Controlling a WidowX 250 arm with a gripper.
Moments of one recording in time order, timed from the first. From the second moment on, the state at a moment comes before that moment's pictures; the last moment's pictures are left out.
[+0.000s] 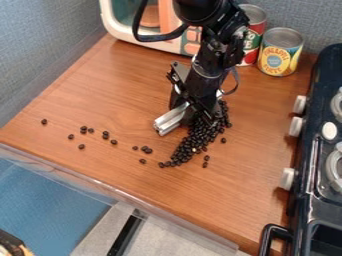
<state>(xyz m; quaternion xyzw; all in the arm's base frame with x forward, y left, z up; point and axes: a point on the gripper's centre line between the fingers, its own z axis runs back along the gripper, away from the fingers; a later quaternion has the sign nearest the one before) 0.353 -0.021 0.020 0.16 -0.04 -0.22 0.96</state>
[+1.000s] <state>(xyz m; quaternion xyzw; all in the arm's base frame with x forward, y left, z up) 0.321 0.125 0.089 0.23 -0.09 -0.01 0.97</state>
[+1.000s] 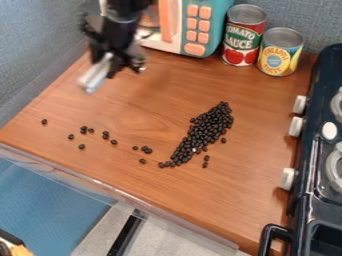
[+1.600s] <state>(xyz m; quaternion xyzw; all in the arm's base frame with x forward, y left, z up) 0.283 0.202 0.070 0.25 -0.05 0.03 0.97</state>
